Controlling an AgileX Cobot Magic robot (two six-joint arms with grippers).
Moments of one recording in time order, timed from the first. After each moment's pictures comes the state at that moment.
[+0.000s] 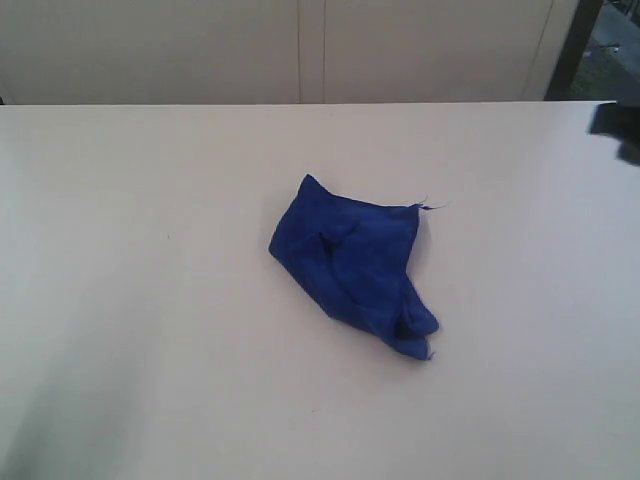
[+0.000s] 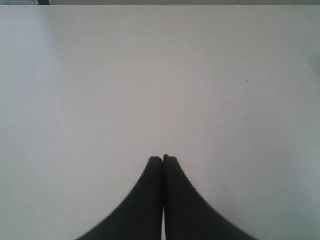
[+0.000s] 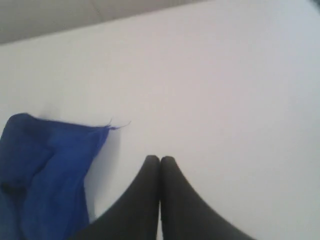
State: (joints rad) left arm 0.04 0.00 0.02 -0.16 0.39 0.13; right arm -0.13 1.12 -0.74 0.33 0.35 -0.08
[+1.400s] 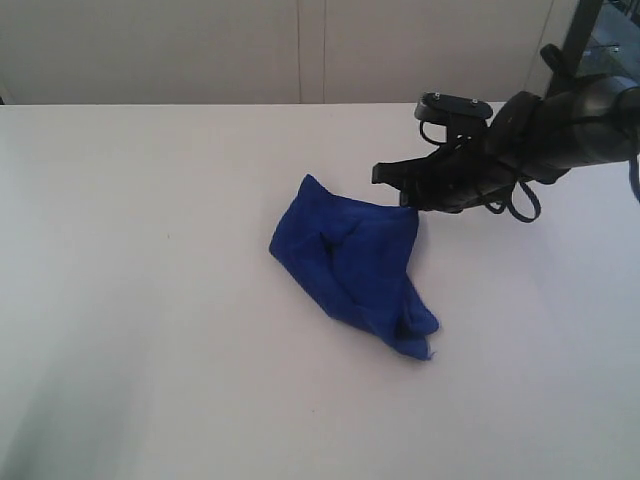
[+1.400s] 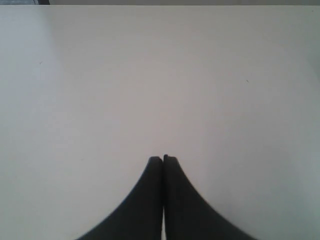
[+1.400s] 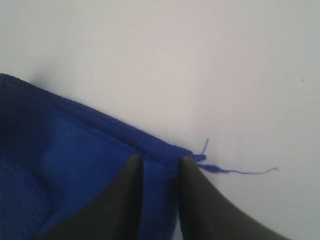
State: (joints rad) left arm 0.04 0.00 0.02 -0.16 0.39 0.13; right arm 0.13 2.04 -1.24 0.61 0.23 -0.29
